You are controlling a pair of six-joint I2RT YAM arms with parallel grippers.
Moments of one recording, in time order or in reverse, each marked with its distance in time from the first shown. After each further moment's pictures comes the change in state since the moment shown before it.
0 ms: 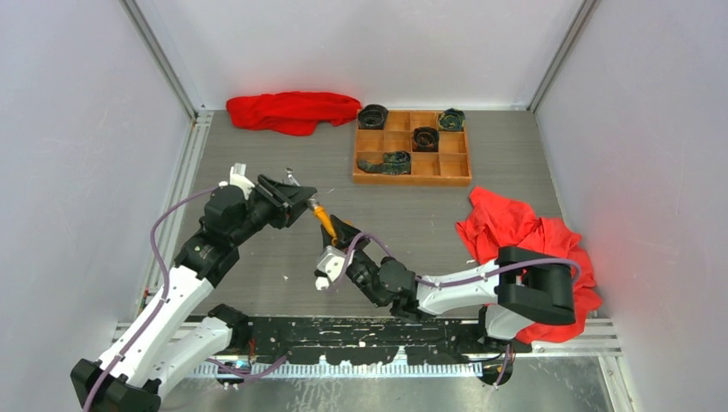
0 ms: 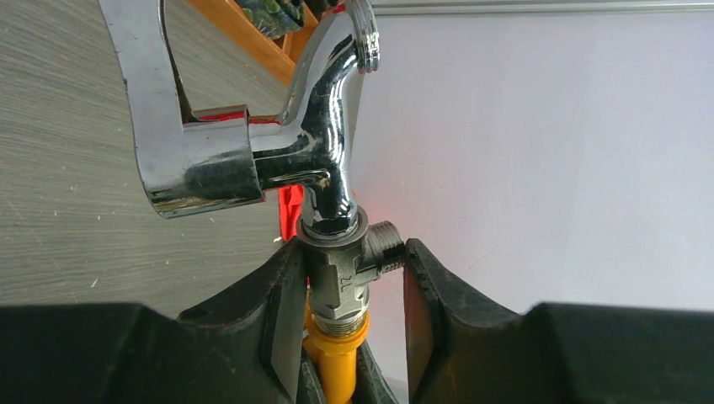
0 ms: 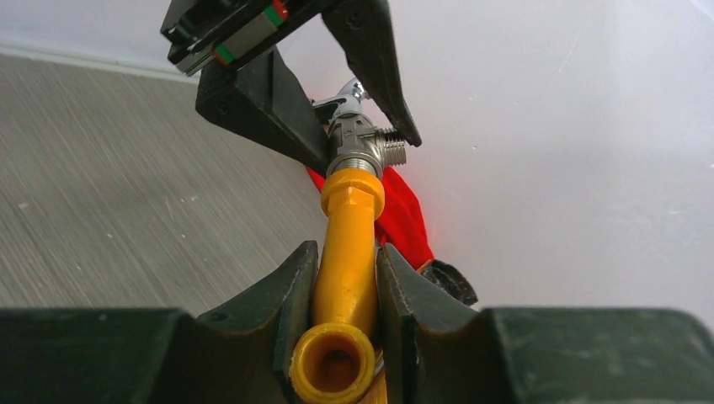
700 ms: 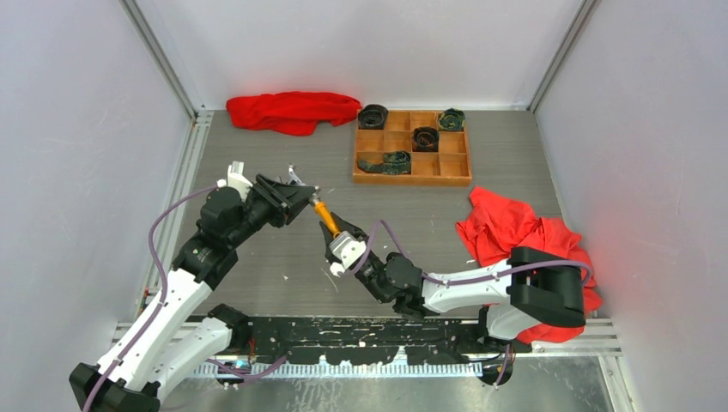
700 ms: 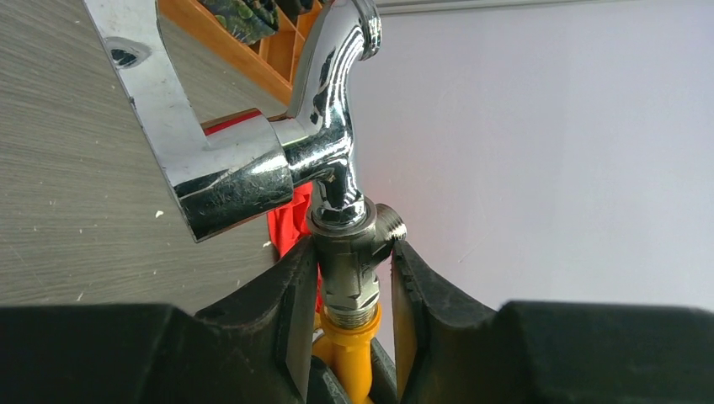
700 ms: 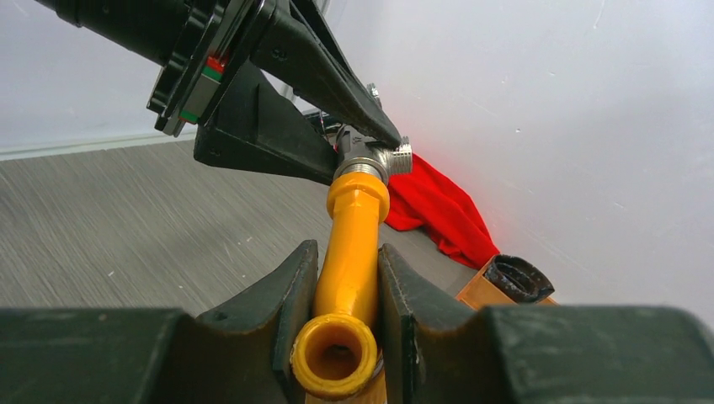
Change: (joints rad) left arm -0.004 -0.027 -0.006 0.041 0.005 0.011; right arm -0.016 -0.061 0.005 -0.020 -0.014 0.274
